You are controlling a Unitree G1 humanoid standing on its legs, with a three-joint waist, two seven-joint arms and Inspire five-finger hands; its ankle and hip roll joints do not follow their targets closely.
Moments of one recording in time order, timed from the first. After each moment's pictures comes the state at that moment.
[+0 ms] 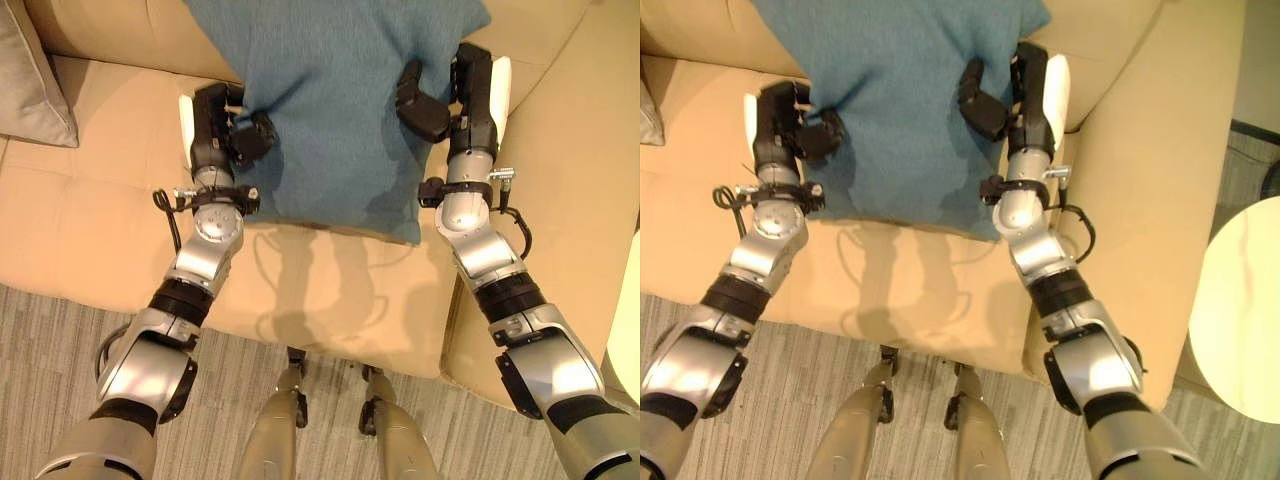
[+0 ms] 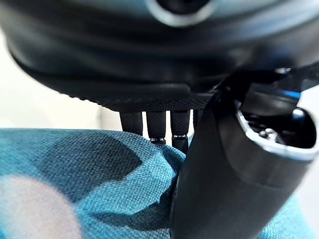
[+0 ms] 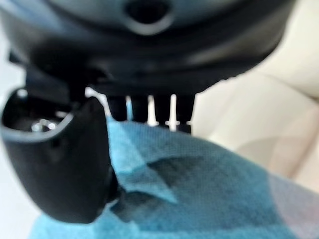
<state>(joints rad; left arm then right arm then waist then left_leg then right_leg) -1.01 0.48 -0.33 0.62 -0.31 -0.15 0.53 -1.08 -0.42 0.30 0.59 -0.01 -0.08 -0.61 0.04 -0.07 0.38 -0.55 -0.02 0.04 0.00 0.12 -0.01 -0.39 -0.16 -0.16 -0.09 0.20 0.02</state>
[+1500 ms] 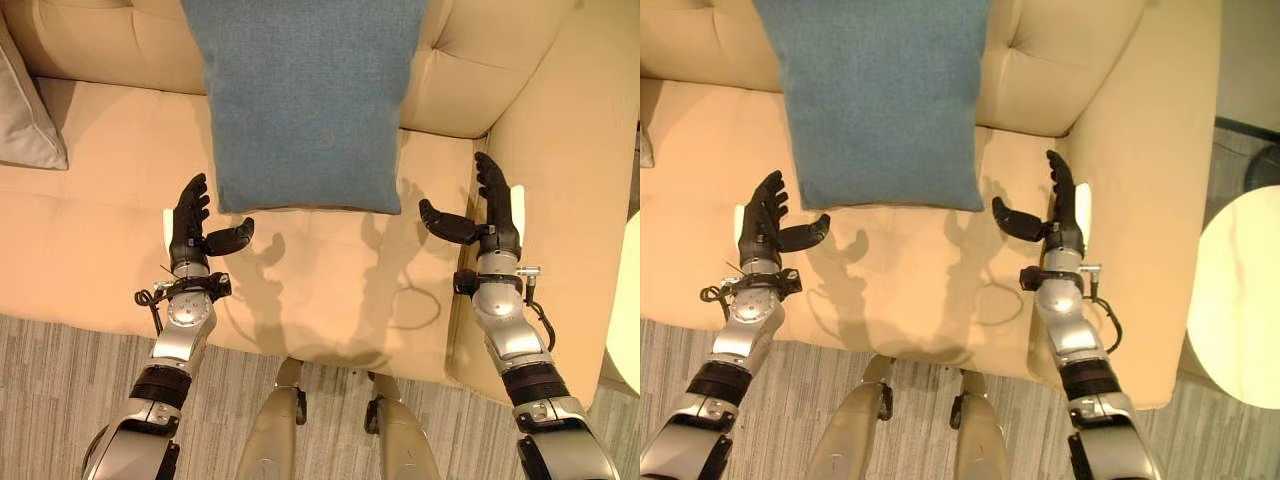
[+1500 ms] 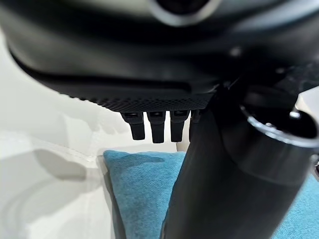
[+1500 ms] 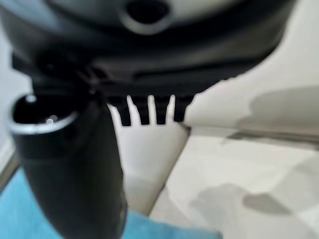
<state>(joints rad) -0.47 0.43 -0.12 0.46 -0.33 -0.17 0.39 -0.48 -0.41 0.05 0.36 0.02 -0.12 -0.39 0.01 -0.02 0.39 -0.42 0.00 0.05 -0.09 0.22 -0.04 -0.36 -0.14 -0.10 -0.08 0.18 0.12</state>
